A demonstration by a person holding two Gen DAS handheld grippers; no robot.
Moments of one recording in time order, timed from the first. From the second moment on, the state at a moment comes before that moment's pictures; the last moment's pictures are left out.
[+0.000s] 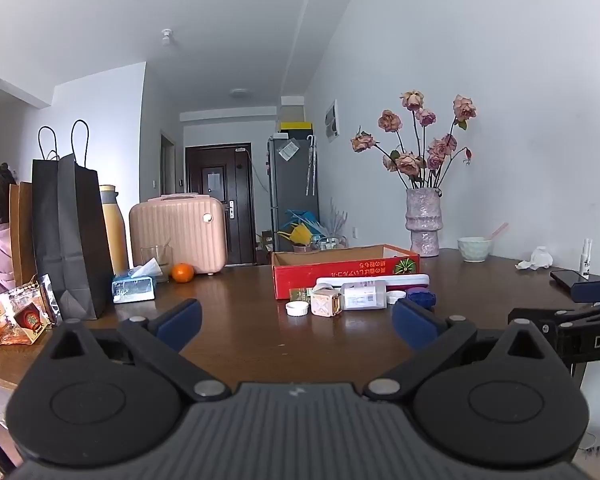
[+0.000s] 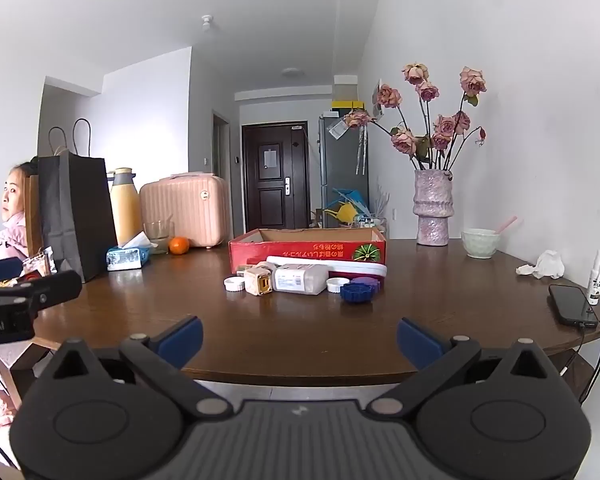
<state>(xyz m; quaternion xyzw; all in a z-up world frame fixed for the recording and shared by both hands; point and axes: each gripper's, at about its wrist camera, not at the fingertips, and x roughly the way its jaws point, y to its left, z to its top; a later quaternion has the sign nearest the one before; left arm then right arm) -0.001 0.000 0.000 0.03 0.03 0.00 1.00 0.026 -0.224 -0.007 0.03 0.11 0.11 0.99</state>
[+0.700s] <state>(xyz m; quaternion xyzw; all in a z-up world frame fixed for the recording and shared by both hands) 0.000 0.000 -0.001 0.03 0.04 -0.01 1.00 0.026 -0.230 -0.004 0.02 0.11 0.10 0.99</state>
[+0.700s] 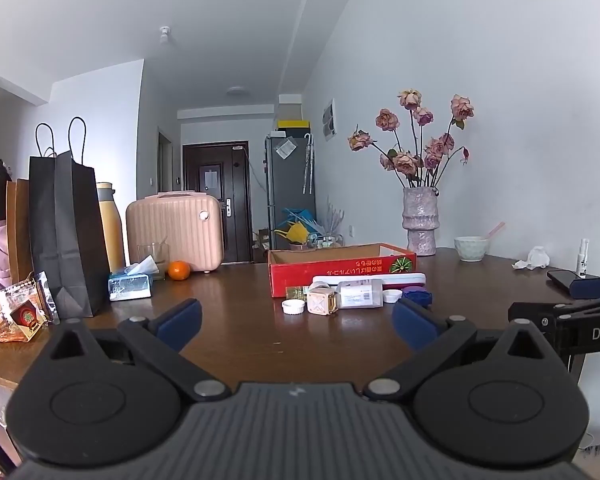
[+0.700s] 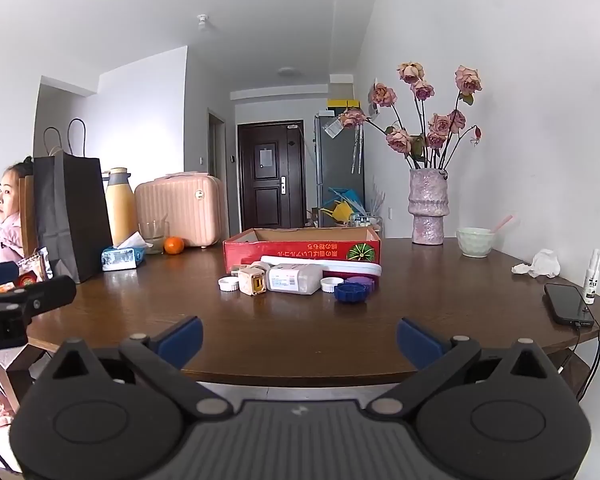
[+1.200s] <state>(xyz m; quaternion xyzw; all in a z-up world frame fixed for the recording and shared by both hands) 0.004 0.002 -0.003 0.03 0.05 -0.01 1.00 0.029 -0.233 -0.004 0.02 0.12 0.09 0.99</state>
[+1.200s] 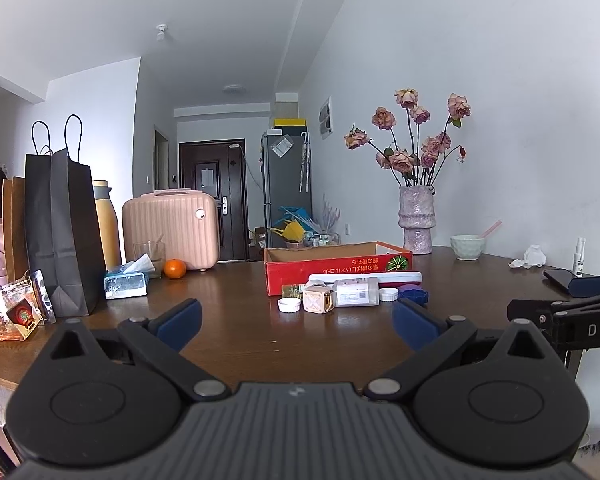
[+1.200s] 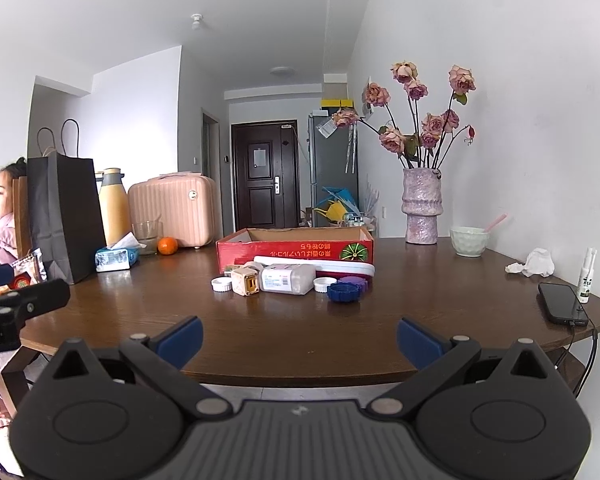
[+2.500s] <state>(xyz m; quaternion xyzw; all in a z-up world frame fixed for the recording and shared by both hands) 0.002 -0.003 -0.003 0.04 0.05 -0.02 1.00 0.030 -0.234 -0.003 0.03 0.12 0.09 0.99</state>
